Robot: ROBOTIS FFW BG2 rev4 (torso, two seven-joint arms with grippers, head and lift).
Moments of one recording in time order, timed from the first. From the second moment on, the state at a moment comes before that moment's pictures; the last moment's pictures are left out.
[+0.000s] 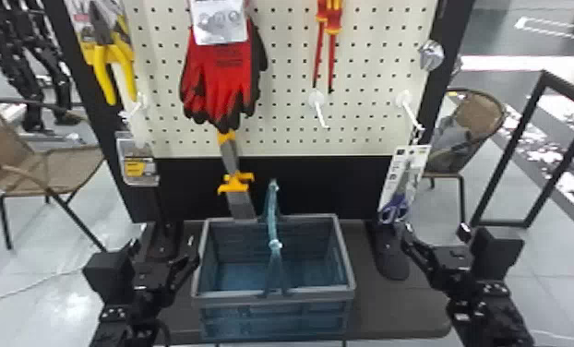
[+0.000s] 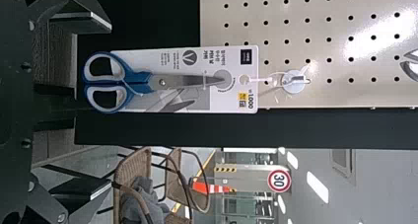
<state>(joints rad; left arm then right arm) 0.08 0.00 0.06 -1.52 0.06 -0.18 -0.08 0.01 -0.06 -0.03 -1.55 -0.07 -0.02 0.07</state>
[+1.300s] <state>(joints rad) -0.10 0.07 0.11 -1.37 0.21 -0.15 -0.32 0.02 -0.07 -0.01 -1.55 -0.10 -0.04 0.06</state>
